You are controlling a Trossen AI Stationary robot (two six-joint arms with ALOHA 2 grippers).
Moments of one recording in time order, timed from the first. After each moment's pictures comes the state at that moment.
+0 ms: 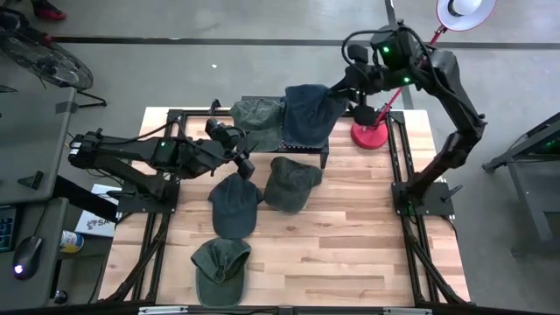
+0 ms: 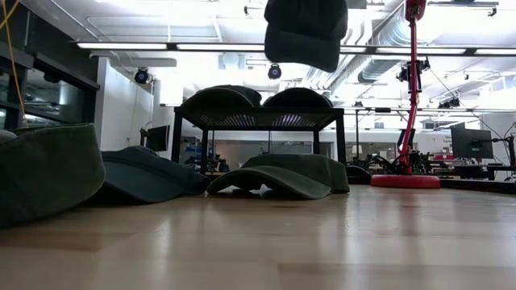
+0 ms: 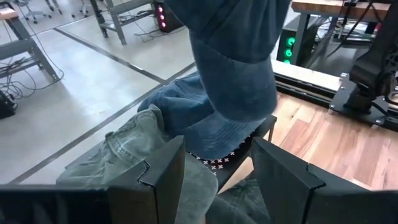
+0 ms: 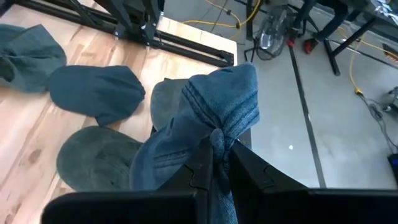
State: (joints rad) left arm -0.15 1.23 1.34 -0.58 -0.82 -0.32; right arm -0.53 1.61 2.31 -1.31 -0.29 -0.61
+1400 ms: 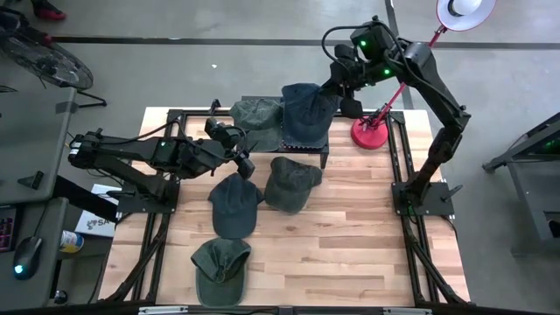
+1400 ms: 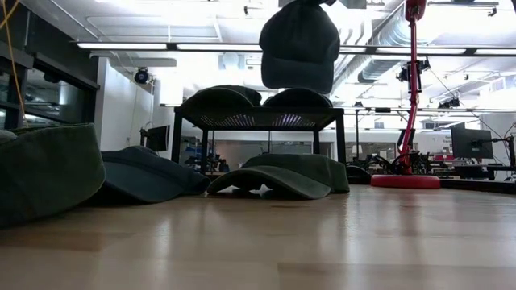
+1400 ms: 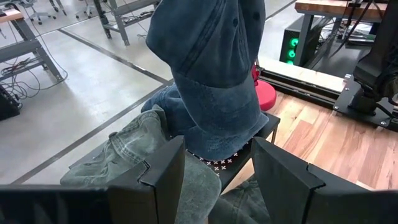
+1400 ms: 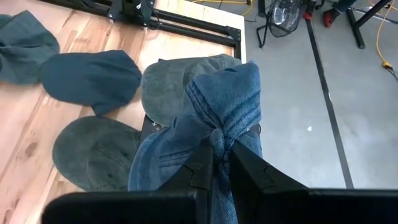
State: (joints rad) left arm -0.15 1.23 1.34 -0.58 -0.83 -0.32; right arm -0.62 1.71 2.31 -1.32 -0.35 -0.62
